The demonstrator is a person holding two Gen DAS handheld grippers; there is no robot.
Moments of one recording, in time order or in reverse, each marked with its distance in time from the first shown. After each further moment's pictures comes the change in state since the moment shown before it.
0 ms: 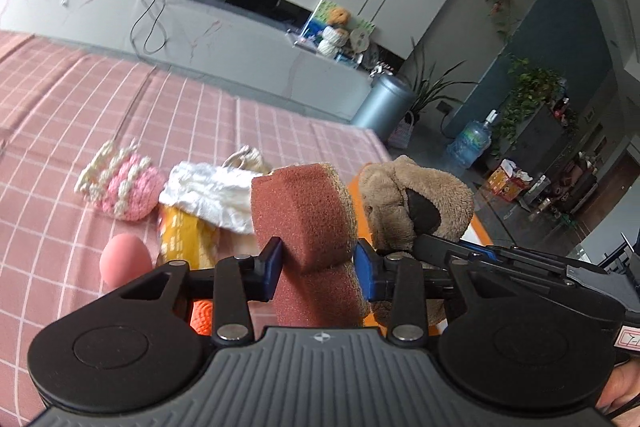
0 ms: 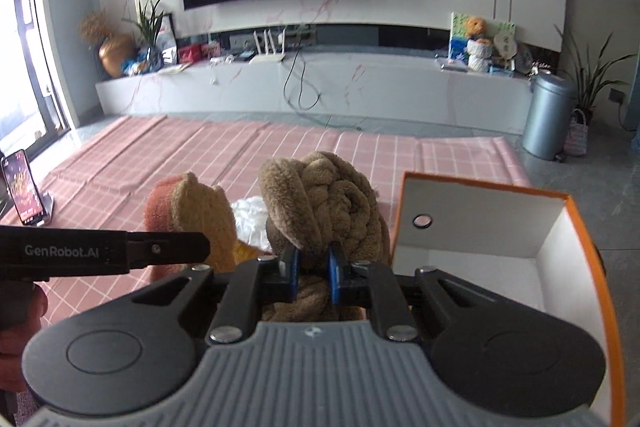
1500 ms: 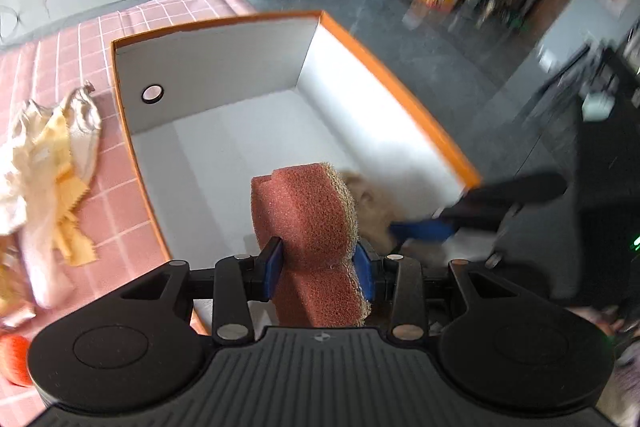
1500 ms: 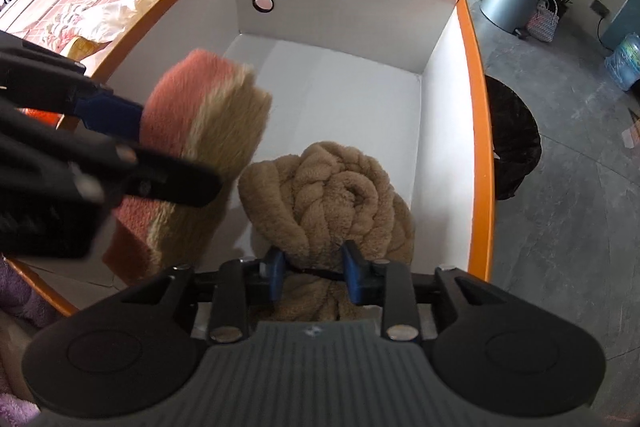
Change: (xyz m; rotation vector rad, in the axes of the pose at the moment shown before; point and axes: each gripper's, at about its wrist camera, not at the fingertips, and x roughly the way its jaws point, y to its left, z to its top) left arm 0.150 -0.157 -0.044 0.422 0.484 -0.083; right arm 0.034 -0.149 -0.069 -0.065 0.517 -0.141
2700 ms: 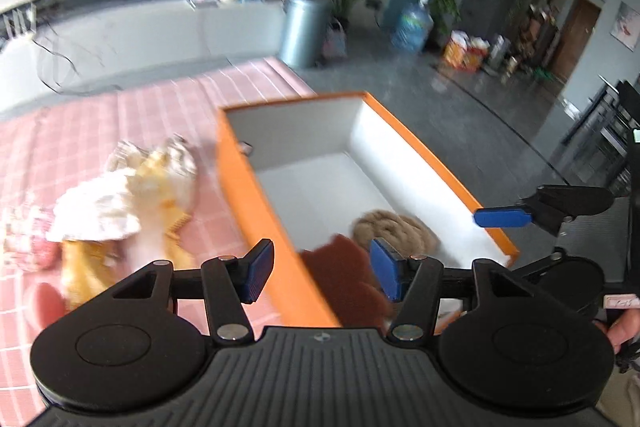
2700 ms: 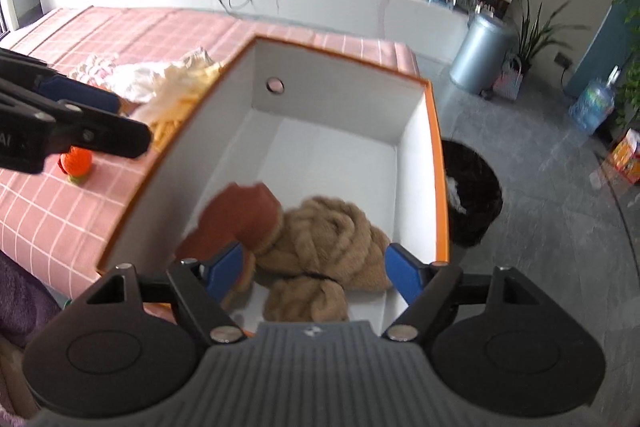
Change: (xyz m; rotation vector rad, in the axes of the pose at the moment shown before) left arm -0.097 0.020 -0.035 -0.046 -0.261 0.103; right arm -0.075 0.043 -0.020 -0.012 -0.225 -0.102
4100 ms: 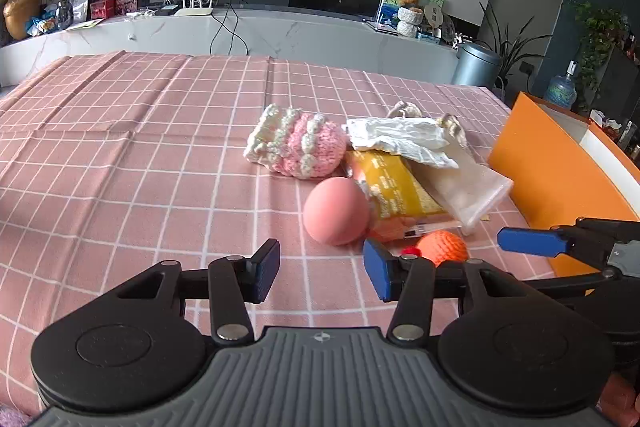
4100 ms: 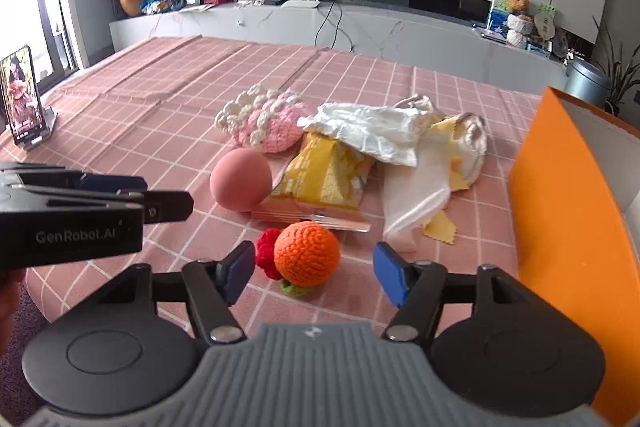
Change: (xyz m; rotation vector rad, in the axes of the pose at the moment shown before) left arm -0.040 0.188 -0.127 -0.253 -0.139 0.348; right arm 0.093 0.240 0.035 -0.007 -0.165 0.230
